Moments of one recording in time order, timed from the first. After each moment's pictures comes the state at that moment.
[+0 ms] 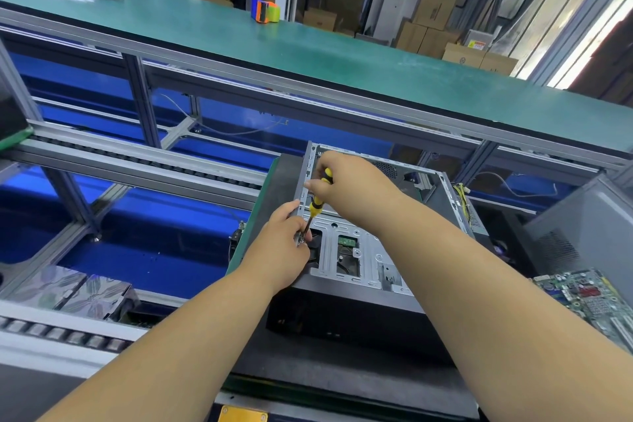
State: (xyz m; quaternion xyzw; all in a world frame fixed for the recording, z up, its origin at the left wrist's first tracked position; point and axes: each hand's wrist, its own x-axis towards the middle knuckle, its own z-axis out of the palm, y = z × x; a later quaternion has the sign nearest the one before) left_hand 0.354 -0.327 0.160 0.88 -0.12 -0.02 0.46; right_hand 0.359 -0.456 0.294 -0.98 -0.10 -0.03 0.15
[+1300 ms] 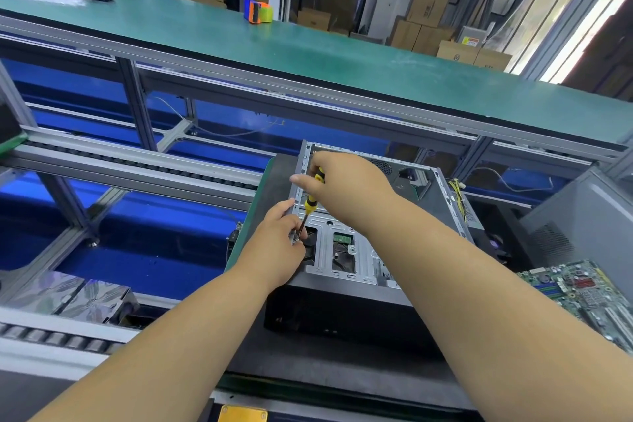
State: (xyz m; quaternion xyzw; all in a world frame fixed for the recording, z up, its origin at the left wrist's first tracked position) left_hand 0.350 -0.328 0.165 0.88 -0.12 -0.02 0.46; right_hand 0.356 -0.457 0.289 -0.99 -0.09 -0.08 0.09
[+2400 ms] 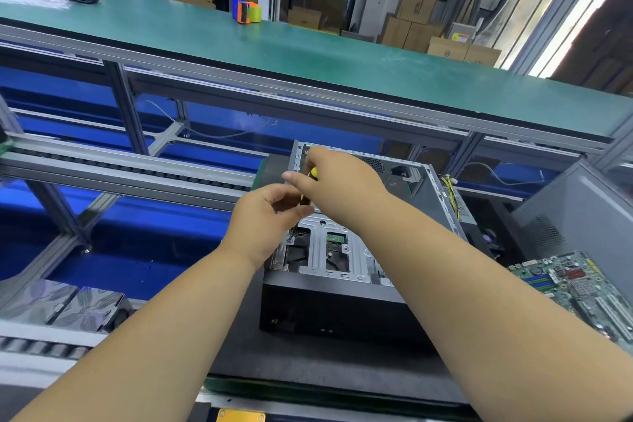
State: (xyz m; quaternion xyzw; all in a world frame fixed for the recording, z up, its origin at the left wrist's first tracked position) left_hand 0.363 -0.326 0.200 0.74 -0.15 0.04 0.66; right_hand 0.356 -0.457 0.292 -0.99 -0.05 -0.08 0.10
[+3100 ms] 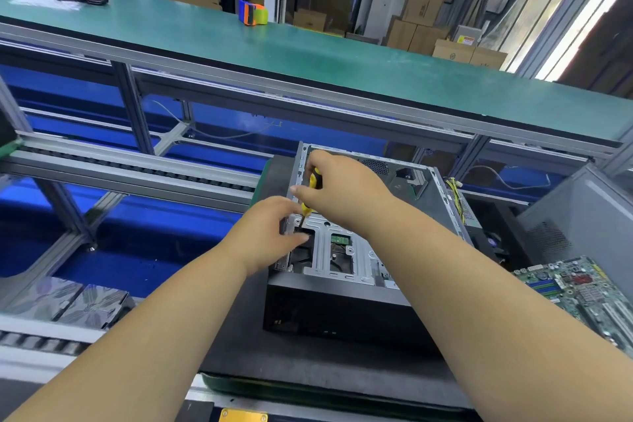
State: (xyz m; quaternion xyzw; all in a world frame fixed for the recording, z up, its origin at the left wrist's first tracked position) left_hand 0.373 -0.307 0.183 0.89 -0.22 0.00 0.39; right_hand 0.354 -0.459 0.288 -0.98 -0.11 -0.08 0.13
